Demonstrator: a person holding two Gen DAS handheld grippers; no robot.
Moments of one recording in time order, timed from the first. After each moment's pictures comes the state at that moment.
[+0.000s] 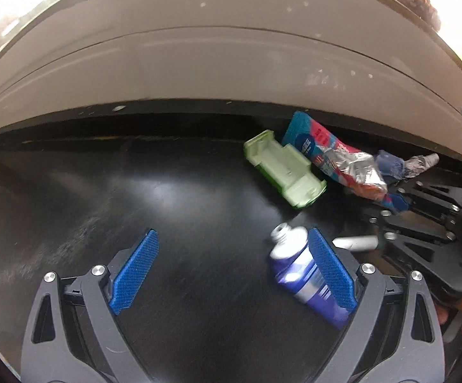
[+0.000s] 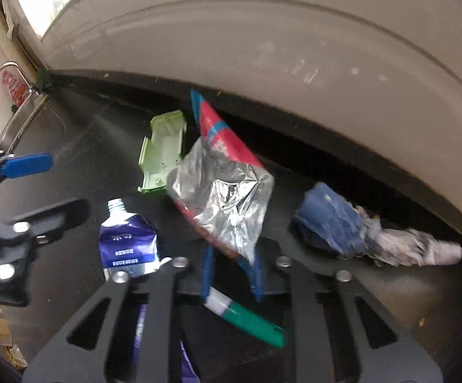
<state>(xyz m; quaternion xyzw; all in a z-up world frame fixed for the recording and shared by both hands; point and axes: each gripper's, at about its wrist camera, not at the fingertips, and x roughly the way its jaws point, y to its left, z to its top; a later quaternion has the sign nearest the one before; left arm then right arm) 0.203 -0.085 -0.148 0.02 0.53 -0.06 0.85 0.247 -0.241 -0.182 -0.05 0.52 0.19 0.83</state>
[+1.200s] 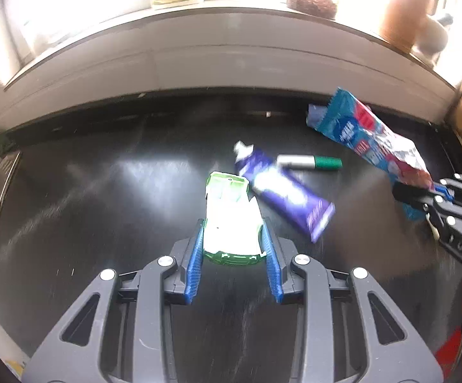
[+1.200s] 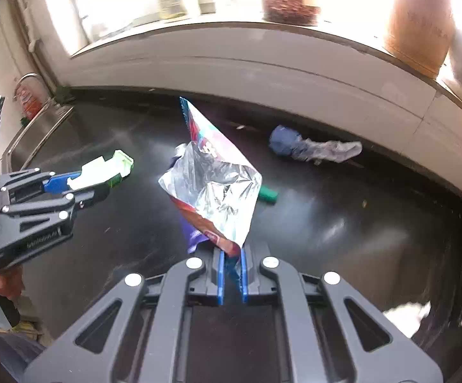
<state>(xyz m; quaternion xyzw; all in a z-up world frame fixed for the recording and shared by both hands) 0.064 -0.080 -0.104 0.04 0.48 -0.07 0.87 0.077 -0.270 -0.088 -0.04 0.47 0.16 0.87</state>
